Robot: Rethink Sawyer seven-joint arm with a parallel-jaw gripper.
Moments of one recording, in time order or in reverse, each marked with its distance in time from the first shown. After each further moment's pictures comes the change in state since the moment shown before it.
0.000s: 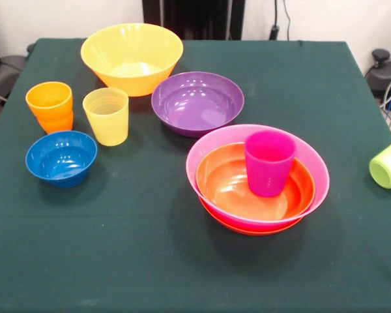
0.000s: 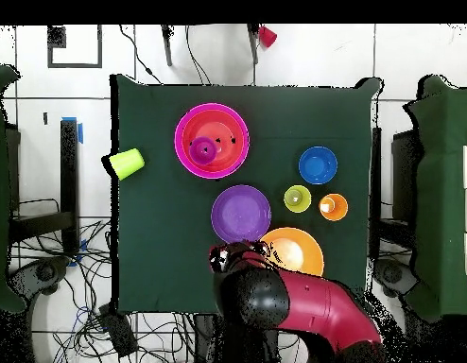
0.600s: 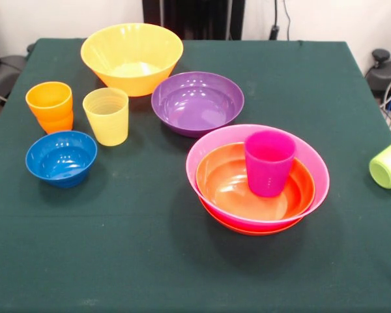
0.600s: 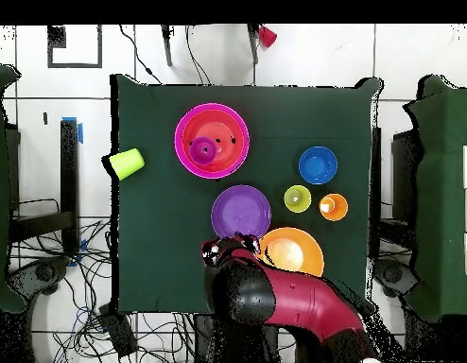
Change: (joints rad) arm 0.051 0.068 -0.021 -0.001 -0.008 -0.152 0.000
